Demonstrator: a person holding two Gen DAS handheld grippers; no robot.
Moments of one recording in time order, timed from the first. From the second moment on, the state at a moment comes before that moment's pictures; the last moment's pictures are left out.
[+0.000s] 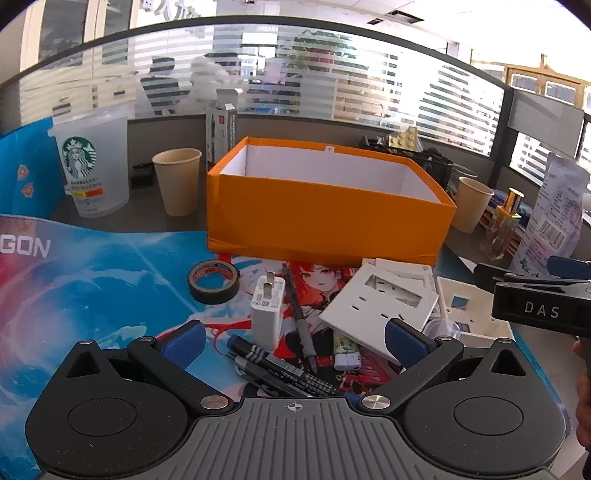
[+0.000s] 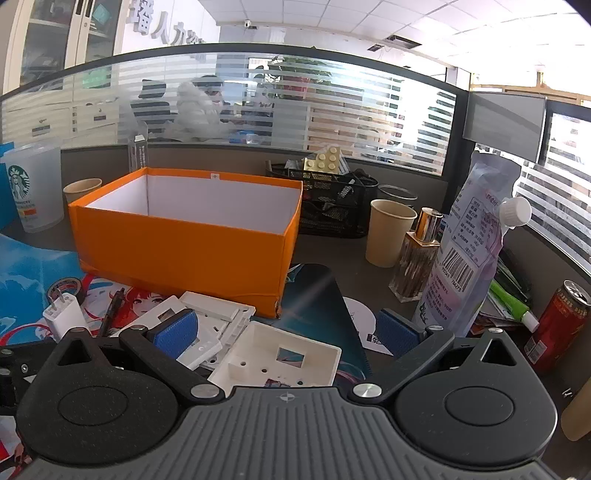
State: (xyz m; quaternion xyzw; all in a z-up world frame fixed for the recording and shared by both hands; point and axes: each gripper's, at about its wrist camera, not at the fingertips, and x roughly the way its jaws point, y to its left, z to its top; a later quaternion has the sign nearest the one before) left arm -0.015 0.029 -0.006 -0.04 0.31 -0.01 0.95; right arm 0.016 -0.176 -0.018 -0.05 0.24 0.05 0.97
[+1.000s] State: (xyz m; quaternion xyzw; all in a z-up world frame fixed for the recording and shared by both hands) left arm -0.010 0.035 -0.011 -0.03 0.32 0.01 0.95; right arm 0.024 -0.172 -0.024 -0.06 0.25 0.05 0.97
